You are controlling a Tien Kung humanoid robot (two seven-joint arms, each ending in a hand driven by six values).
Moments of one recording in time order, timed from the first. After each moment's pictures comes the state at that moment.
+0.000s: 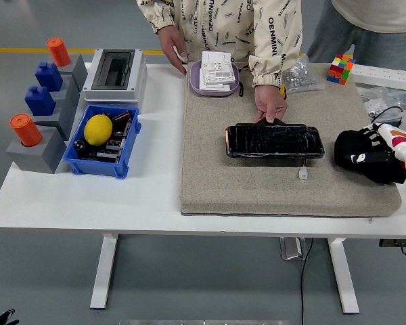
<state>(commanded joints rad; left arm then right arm) -0.09 0.17 -1.75 -0.18 1.17 -0.08 0.13 0.52 -0.29 1.29 0.75 -2.10 0.01 0.07</state>
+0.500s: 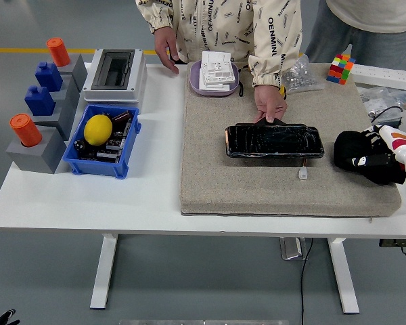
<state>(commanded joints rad) -0.09 0.16 -1.75 -0.18 1.17 -0.08 0.13 0.50 -0.29 1.28 0.75 -2.10 -0.05 0.08</state>
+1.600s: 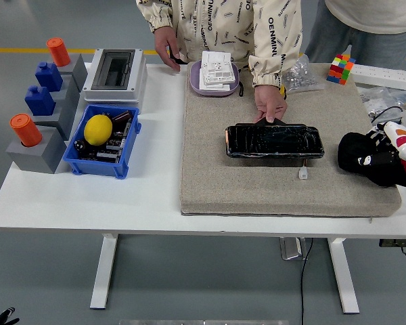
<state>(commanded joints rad) -0.10 0.17 -1.75 -0.18 1.17 -0.08 0.13 0.50 -0.30 1.29 0.75 -2.10 -0.08 0.09</state>
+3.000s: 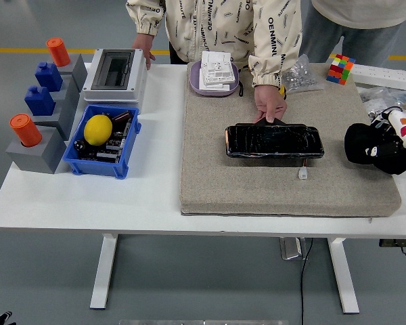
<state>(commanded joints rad) -0.08 0.18 -1.75 -0.18 1.18 -0.08 0.13 0.54 -0.31 1.27 0.77 -2.11 -0.09 0.06</state>
